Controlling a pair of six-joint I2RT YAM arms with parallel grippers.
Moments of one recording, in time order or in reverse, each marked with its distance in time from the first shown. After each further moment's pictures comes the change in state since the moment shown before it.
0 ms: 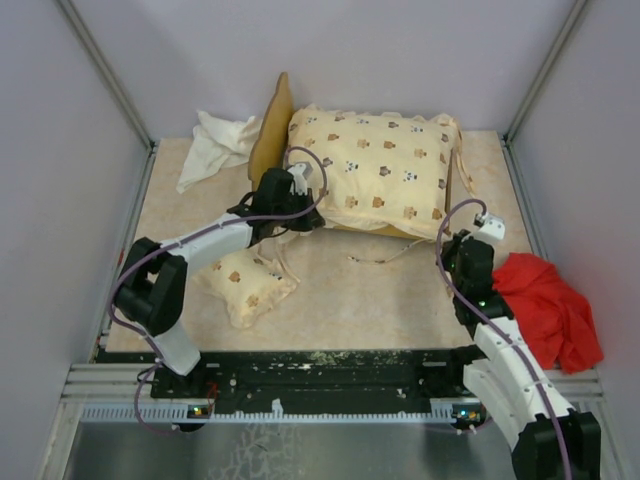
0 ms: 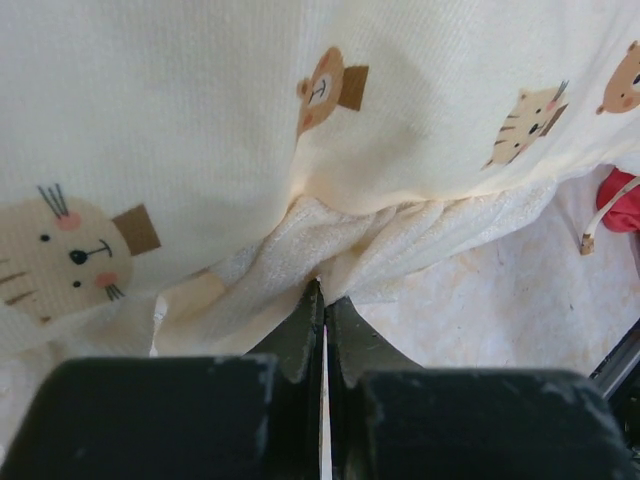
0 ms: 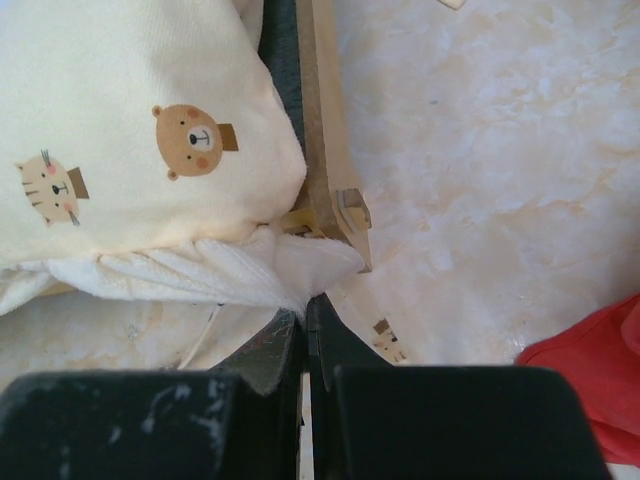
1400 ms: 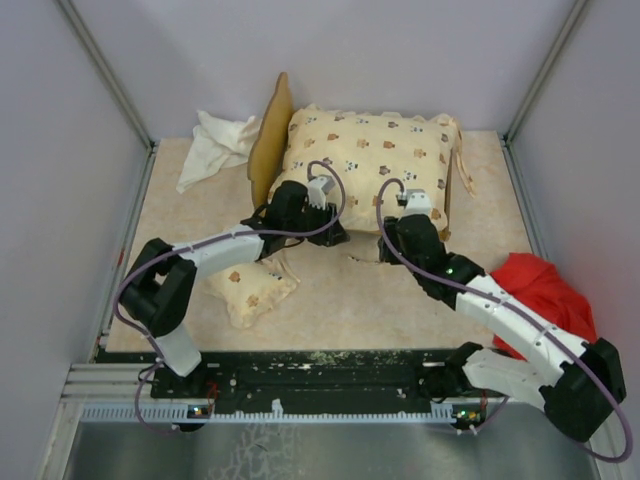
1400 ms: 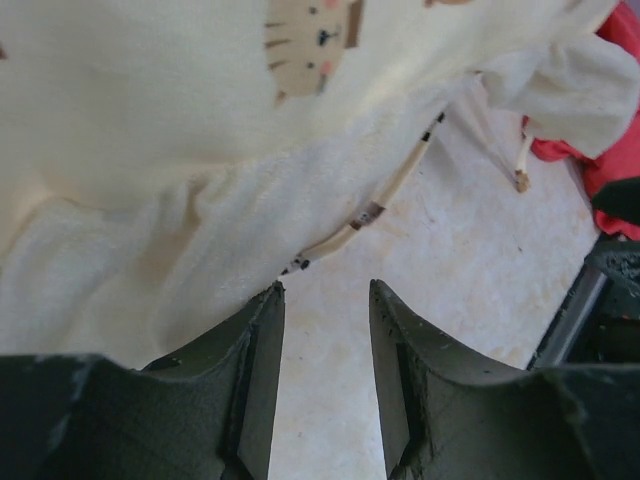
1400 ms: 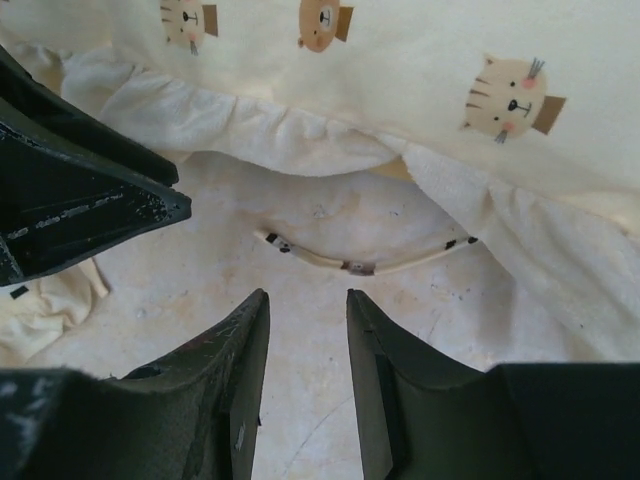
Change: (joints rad) left arm -0.097 -0.005 -0.062 0.144 0.157 0.031; right arm 0.478 0.272 0.386 -0.296 0.037 -0.014
